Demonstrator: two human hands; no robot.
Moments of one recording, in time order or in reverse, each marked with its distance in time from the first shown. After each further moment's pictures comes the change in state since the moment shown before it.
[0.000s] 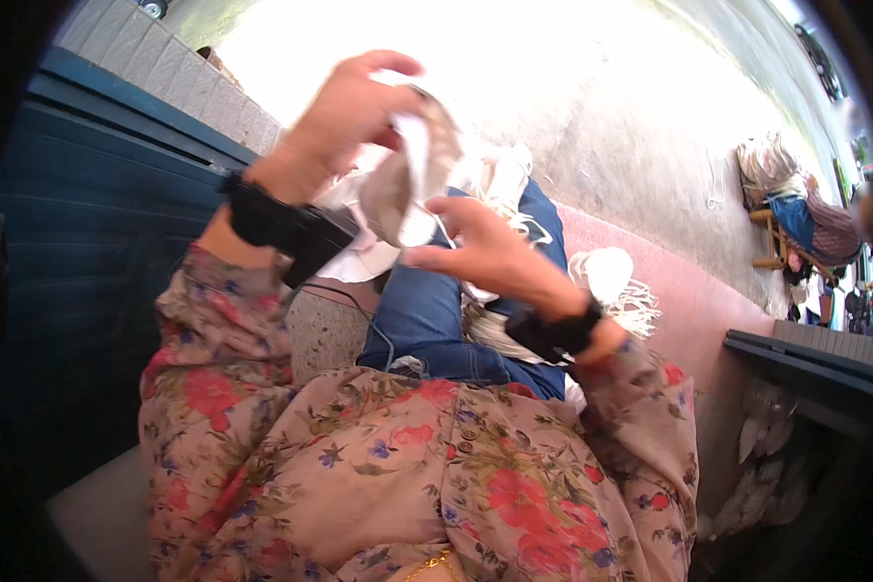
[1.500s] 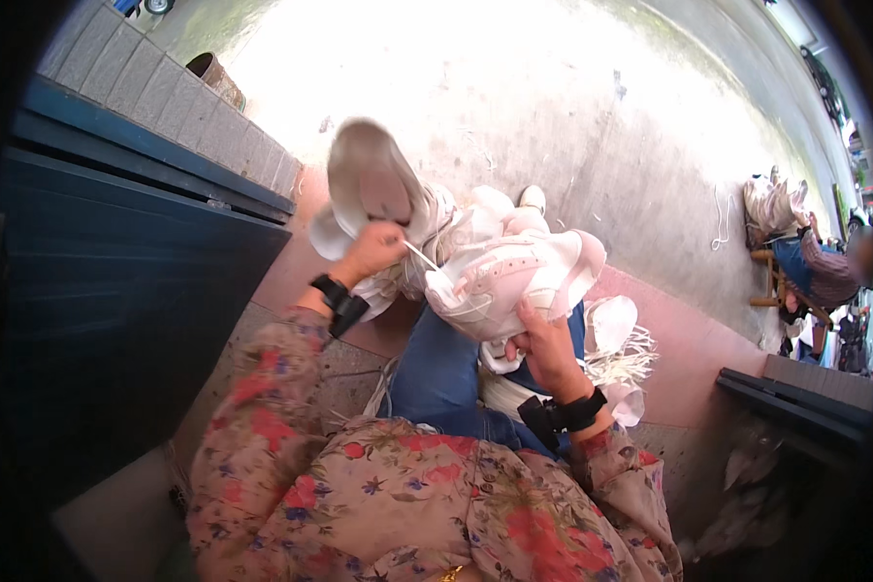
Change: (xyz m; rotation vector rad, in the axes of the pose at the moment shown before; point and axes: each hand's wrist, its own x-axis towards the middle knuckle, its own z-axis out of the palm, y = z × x) left_hand 0.037 -0.280 -0.049 0.322 -0.052 0.113; right_hand 0.008 0.060 0.003 0.894 0.400 0.466
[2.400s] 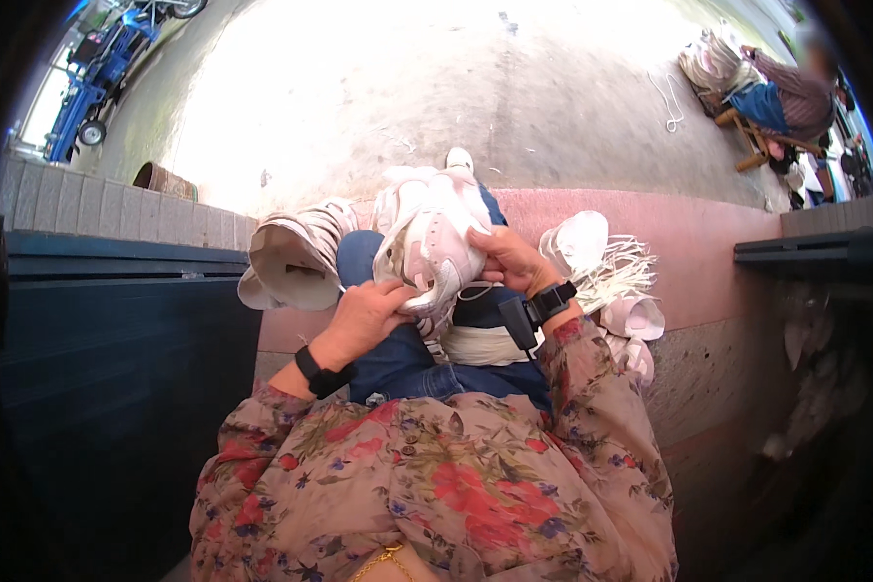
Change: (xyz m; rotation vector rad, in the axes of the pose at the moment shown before) left_hand -0.078 0.193 0.083 0.516 -0.463 0.345; right_hand 0.006 0.004 -0.126 0.215 -0.216 0.192
